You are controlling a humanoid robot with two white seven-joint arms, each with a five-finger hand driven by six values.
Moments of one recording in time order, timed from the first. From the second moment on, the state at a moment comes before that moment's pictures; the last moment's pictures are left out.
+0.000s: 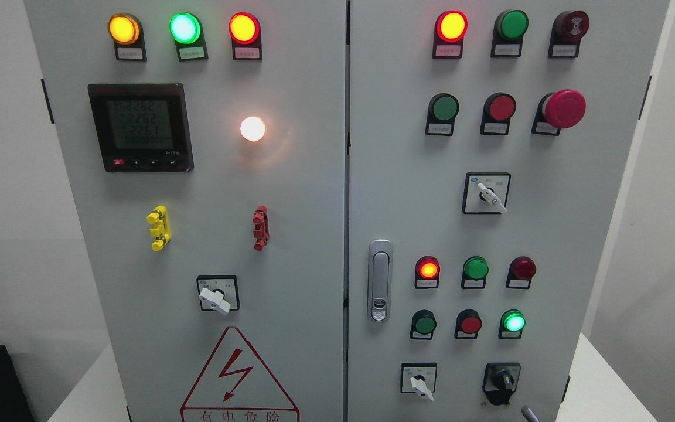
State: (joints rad) left arm 0.03 -0.08 -0.01 -0.09 0.03 -0.03 -0.03; right arm 0.17 0.11 0.01 -1.89 -0.08 -0.07 -0.11
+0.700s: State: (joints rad) left arm 0.03 -0.08 -0.01 -0.09 0.03 -0.03 -0.03; right arm 0.31 0.11 -0.01 -1.97 -0.13 -0.09 -0.10
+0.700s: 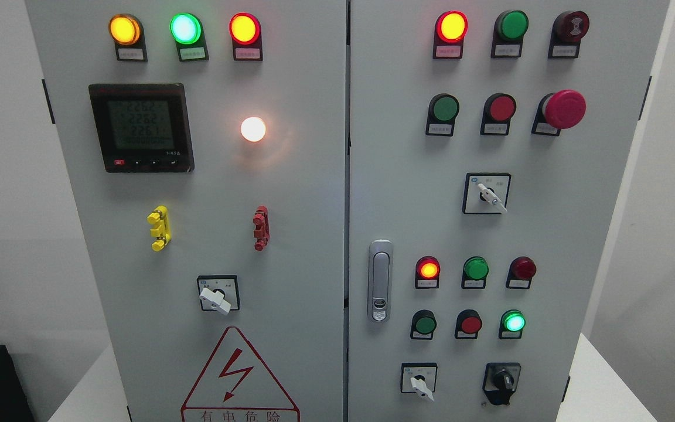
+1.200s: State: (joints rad) left arm 0.03 -0.08 -0.01 -0.09 0.03 -0.03 -0.03; right arm 0.41 0.11 -0.02 -1.99 -0.20 -0.19 0.06
